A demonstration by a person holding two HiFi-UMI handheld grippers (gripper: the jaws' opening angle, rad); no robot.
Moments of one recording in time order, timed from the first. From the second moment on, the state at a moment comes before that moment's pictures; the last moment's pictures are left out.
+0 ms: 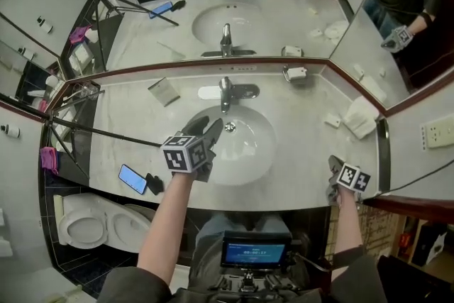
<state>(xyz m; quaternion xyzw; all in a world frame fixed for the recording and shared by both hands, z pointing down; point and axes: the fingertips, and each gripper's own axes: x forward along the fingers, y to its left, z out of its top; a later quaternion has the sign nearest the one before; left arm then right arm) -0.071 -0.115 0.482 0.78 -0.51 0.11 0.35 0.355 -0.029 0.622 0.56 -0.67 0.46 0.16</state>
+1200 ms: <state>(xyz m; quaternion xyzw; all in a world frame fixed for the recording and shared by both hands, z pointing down) -0.070 -0.235 0.624 0.71 -0.28 -0.03 0.65 0.316 -0.003 0.655 0.57 -0.65 0.48 0.17</state>
